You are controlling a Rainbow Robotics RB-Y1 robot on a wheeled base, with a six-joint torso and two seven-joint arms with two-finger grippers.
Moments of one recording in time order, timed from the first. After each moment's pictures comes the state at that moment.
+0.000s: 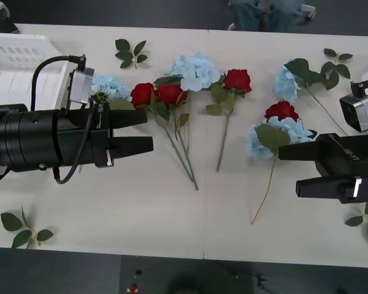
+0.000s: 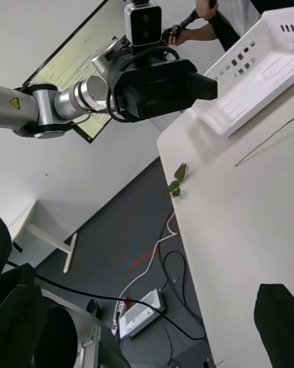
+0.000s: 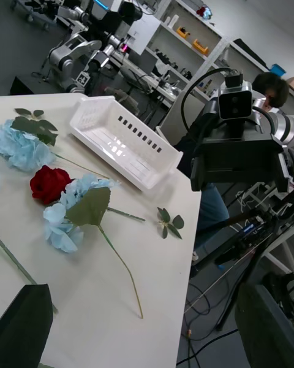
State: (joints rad) right arm -0.08 -1.20 0.25 -1.90 -2.56 1.10 2.68; left arm -0.29 1.02 -0.44 -1.93 2.42 0.73 -2.69
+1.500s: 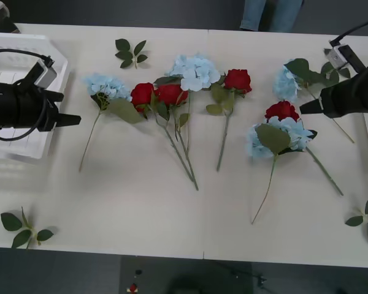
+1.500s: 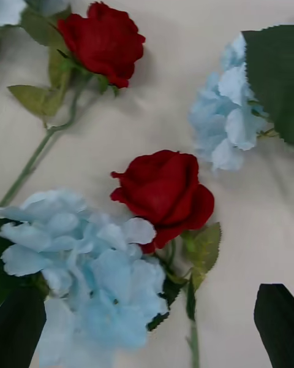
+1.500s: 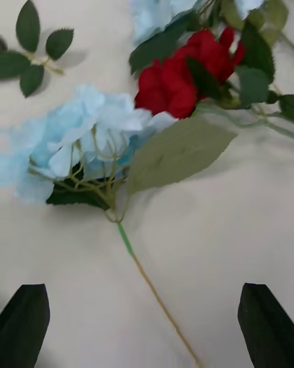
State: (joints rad) right arm -0.62 -1.14 0.46 -1.52 -1.37 0.96 1.73; left arm -0.51 1.04 -0.38 -1.34 1.75 0.85 -2.56
